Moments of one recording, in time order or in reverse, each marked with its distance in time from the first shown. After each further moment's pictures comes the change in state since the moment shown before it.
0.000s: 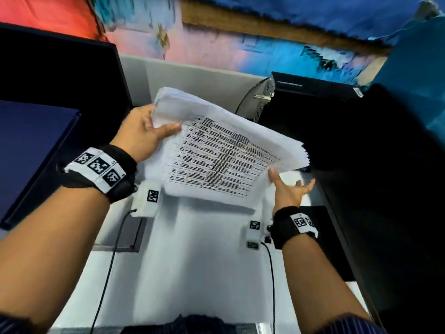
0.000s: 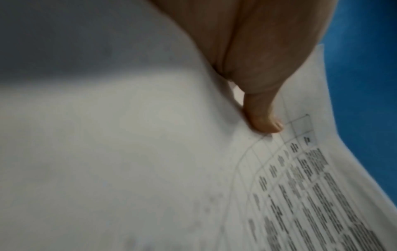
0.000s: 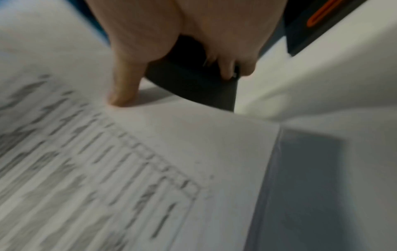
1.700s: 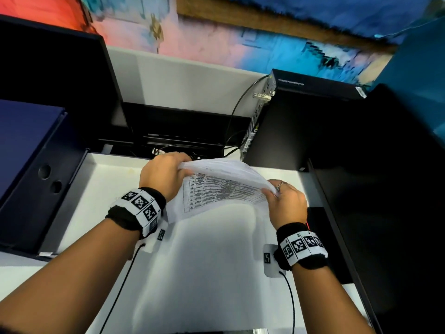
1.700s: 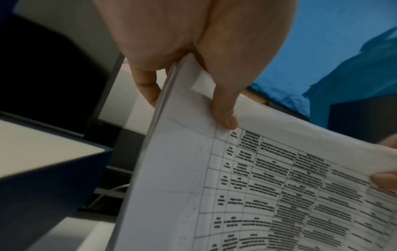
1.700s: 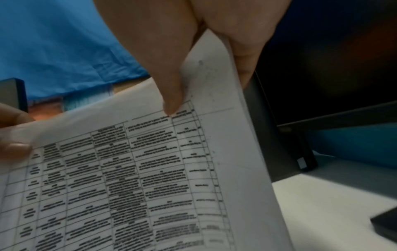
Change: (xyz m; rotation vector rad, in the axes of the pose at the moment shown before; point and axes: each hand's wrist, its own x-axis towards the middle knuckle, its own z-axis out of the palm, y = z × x) left_hand -0.030 -0.054 0.066 0.696 0.001 0.000; right_hand -0.020 -0.008 -0.022 -1.064 -0.182 -0.740
